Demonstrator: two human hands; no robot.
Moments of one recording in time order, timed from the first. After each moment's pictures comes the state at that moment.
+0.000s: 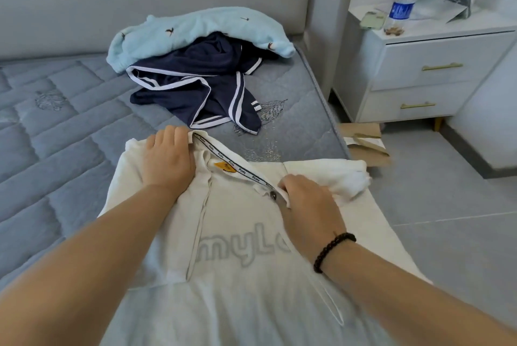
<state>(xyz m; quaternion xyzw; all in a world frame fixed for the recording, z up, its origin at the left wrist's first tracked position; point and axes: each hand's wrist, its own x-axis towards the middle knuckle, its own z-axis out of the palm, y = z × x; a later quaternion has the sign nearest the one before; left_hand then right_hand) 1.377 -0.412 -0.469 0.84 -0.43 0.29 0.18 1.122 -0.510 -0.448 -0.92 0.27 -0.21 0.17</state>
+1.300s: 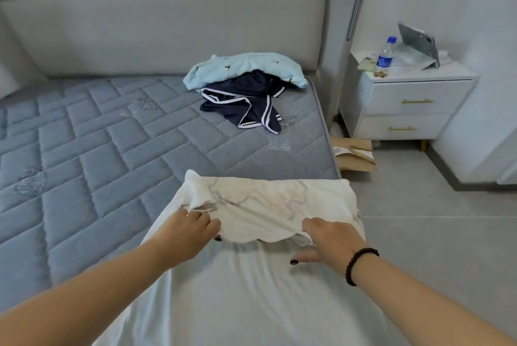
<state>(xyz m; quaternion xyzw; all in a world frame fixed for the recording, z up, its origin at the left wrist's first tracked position) 1.176 -0.160 -0.369 0.71 -0.67 0.18 -0.14 0.945 -0.389 -0.350 -0.98 0.16 0.13 0.06</state>
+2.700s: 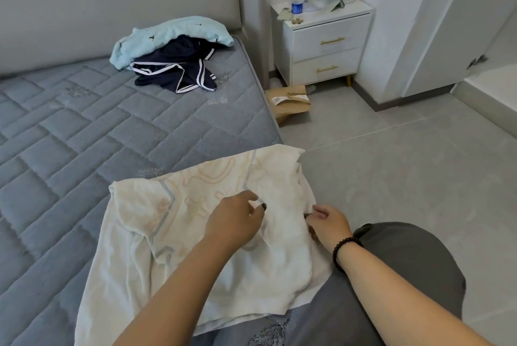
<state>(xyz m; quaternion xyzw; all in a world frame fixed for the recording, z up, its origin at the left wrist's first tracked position) 0.925 -0.187 -0.336 0.86 -0.42 -0.22 0.19 0.763 -0.287 -0.393 -0.53 0.58 -0.14 0.60</state>
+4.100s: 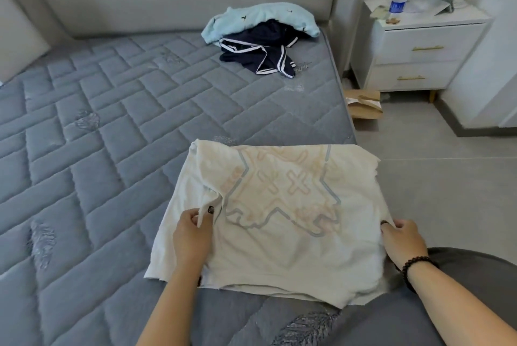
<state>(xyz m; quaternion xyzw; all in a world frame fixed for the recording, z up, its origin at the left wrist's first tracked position) 1.007 -0.016 -0.405 0.89 0.00 -0.11 0.45 0.766 -0.285 -0.403 -0.65 0.62 -0.08 0.43</state>
